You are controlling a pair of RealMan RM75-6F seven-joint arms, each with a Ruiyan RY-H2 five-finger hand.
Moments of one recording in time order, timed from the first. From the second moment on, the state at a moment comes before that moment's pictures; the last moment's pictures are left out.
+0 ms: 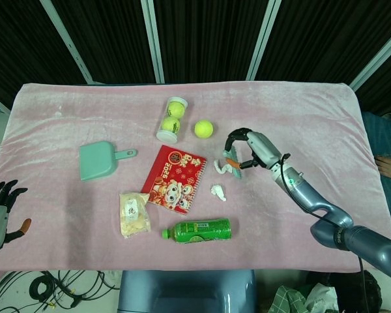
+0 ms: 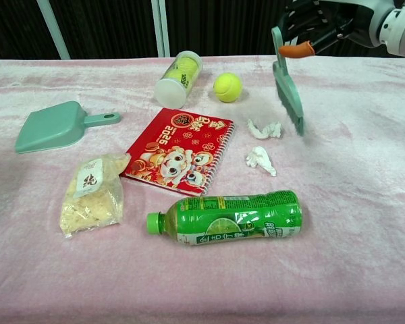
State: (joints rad) left arm -0.11 -1.11 -0.06 -1.70 1.37 1.41 0.14; right arm 0.90 -1.40 0.15 -1.10 -1.54 0.87 0.92
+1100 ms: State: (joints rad) left arm -0.11 -1.10 -0.05 -1.70 1.36 1.39 0.13; right arm 0.92 -1.54 0.22 -1.25 -1.45 0.86 0.94
